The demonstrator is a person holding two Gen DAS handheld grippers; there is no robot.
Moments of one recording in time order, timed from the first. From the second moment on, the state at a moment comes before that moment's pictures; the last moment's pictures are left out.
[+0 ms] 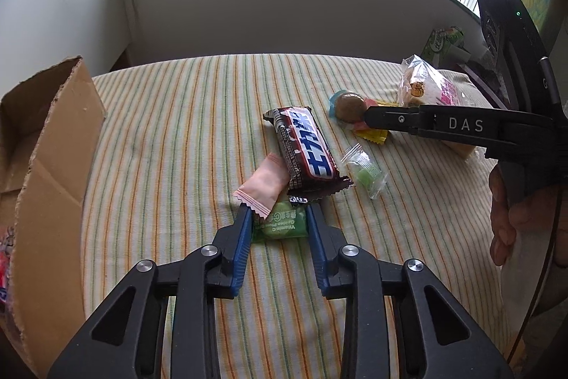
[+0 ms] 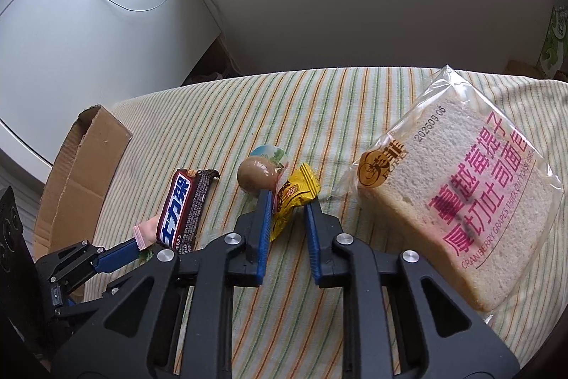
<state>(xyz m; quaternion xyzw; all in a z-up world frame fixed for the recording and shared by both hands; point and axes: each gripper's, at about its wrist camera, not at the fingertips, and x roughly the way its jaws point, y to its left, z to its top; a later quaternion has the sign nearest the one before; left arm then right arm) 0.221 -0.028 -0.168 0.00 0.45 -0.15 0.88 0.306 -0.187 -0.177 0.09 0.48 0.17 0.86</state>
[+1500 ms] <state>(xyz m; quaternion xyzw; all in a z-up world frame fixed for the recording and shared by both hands) 0.168 -0.012 -0.149 -0.06 0.44 -0.19 0.88 0.197 -0.236 -0.170 0.05 0.47 0.10 0.87</state>
